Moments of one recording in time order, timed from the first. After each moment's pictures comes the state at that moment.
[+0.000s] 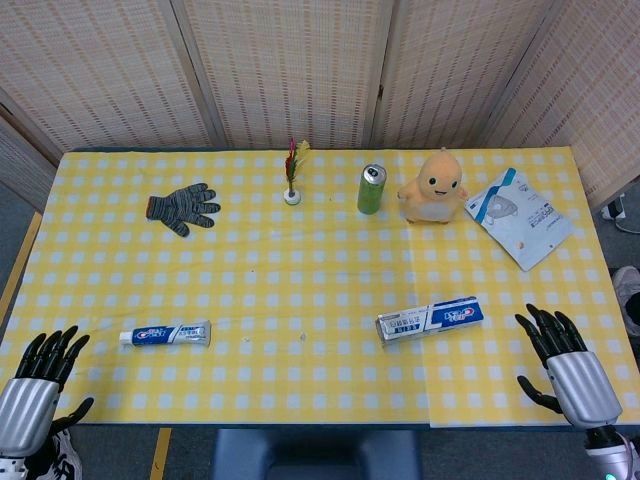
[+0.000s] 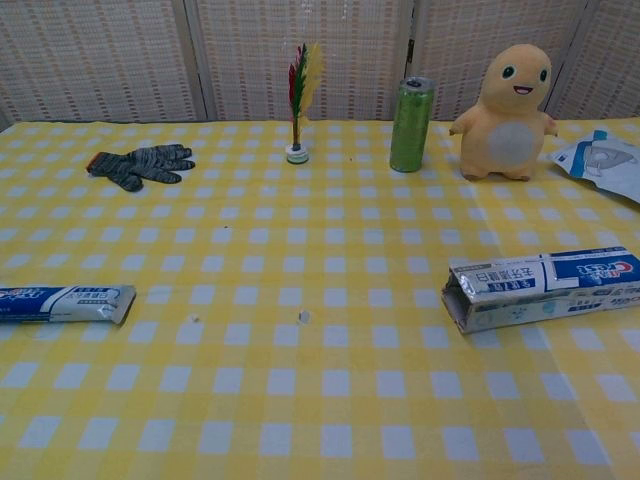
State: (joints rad) left arm 0.01 -1.16 0.07 -1.55 1.72 1.62 0.10; right arm 0.03 -1.09 -0.06 -1.62 -1.69 1.51 0.00
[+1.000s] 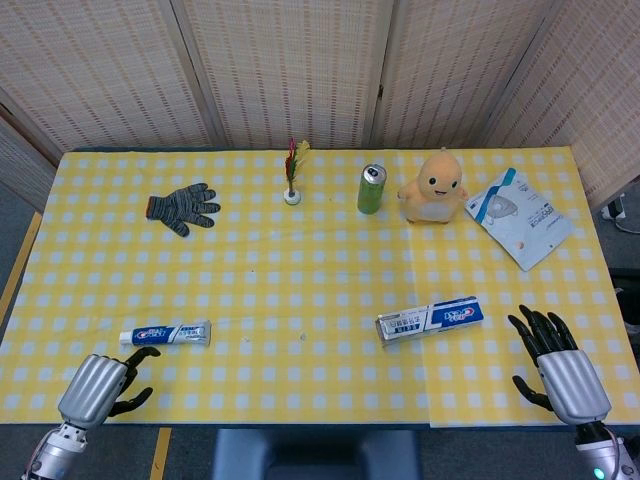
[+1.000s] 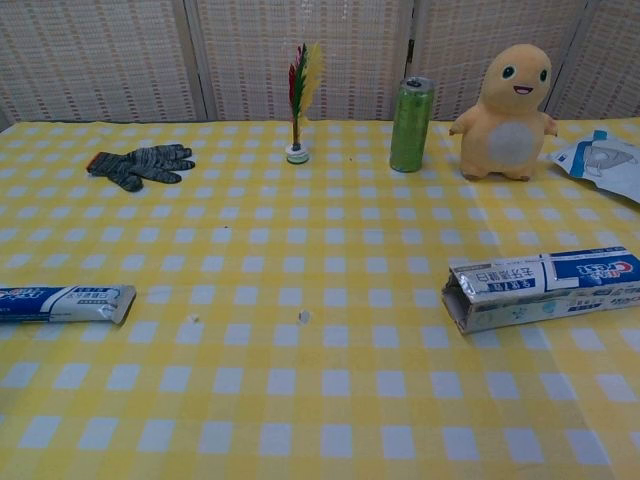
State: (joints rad) left arm -0.15 -1.23 0.05 -1.61 1.74 1.40 0.09; right arm 0.05 -1.12 -0.05 -1.64 -1.65 1.45 -0.08
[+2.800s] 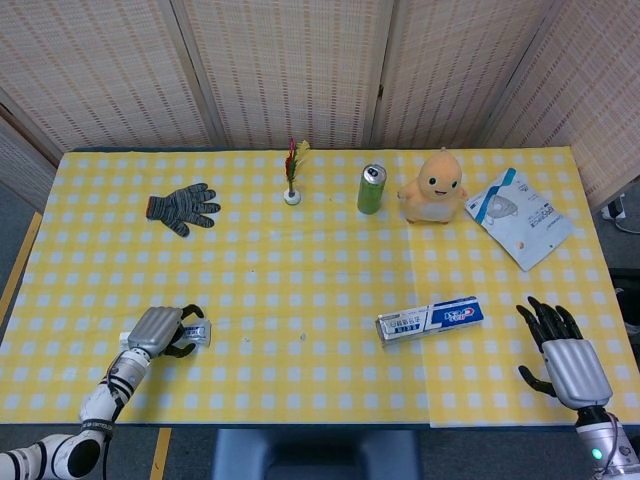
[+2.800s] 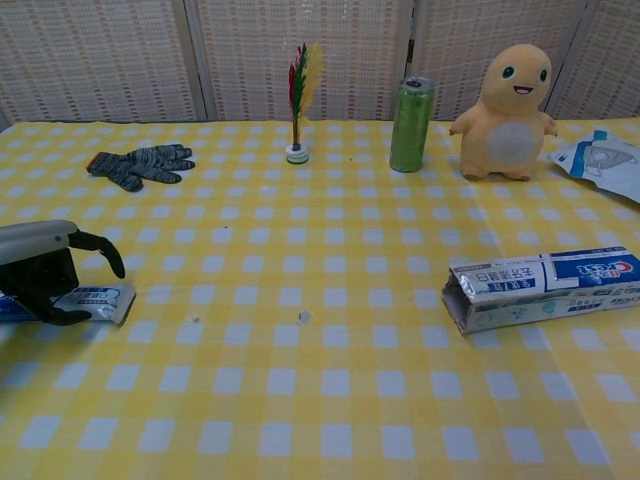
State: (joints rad) left arm -0.53 -1.39 -0.09 -1.52 1.12 0.85 0.19; right arm 0.09 -1.12 -0.02 -1.63 -1.52 1.36 -0.08
